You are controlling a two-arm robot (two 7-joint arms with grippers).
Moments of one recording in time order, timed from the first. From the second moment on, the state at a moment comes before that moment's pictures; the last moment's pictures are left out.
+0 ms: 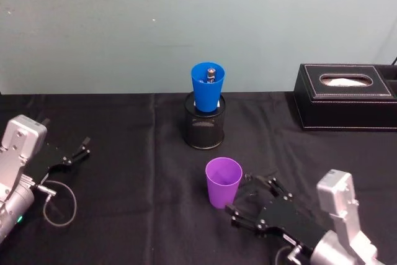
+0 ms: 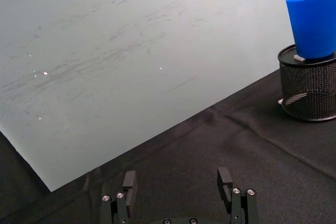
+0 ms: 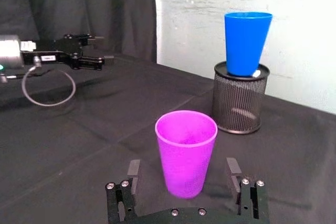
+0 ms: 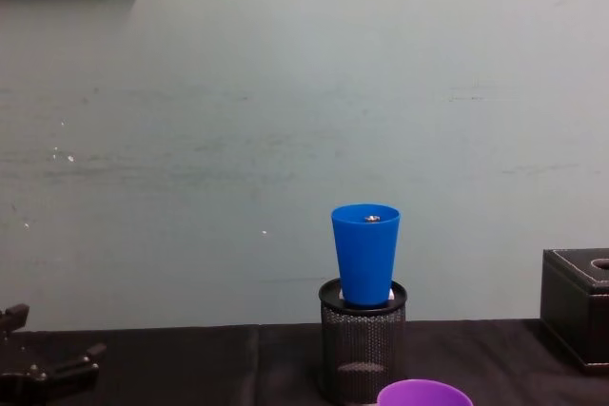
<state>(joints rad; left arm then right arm) -0.20 0.60 0.45 -1.41 -0.25 -0.12 0.03 0.03 0.53 -0.46 -1.51 0.40 -0.24 0.35</state>
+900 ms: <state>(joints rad) -0.20 0.60 0.45 -1.41 -0.25 -0.12 0.03 0.19 0.37 -0.47 -1.32 0.28 -0.22 0.37</state>
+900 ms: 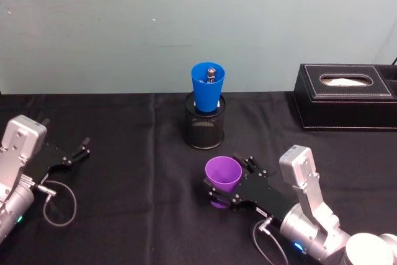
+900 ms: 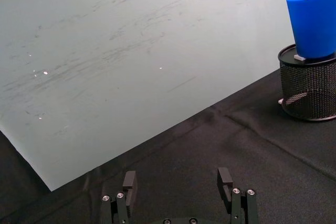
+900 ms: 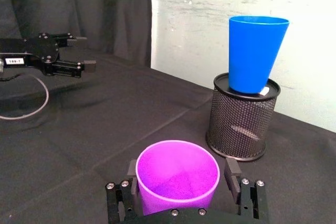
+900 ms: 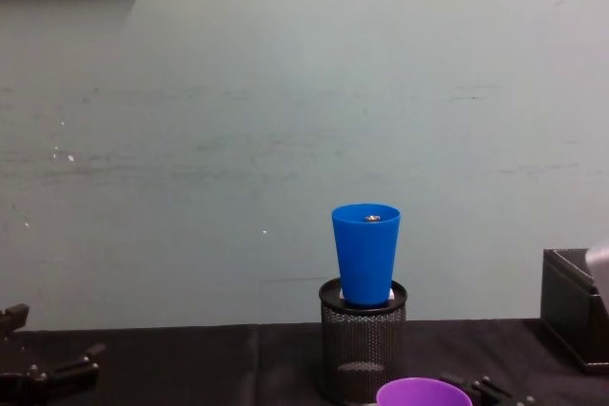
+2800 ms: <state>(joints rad) -0.20 0.60 0.45 -1.41 -0.25 -0.12 0.03 0.15 0.33 -0.38 -1.47 0.28 -0.15 0.42</state>
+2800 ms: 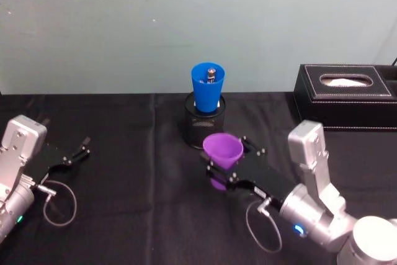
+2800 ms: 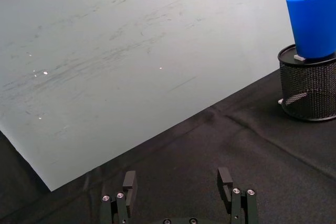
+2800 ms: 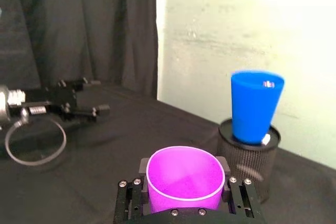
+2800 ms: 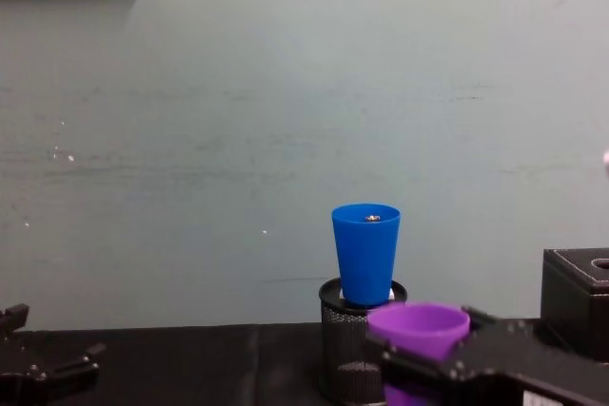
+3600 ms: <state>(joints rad) -0.20 0.60 0.45 -1.41 -0.25 -0.12 0.03 0.15 0.35 -0.35 -1.65 0.34 -0.03 0.40</state>
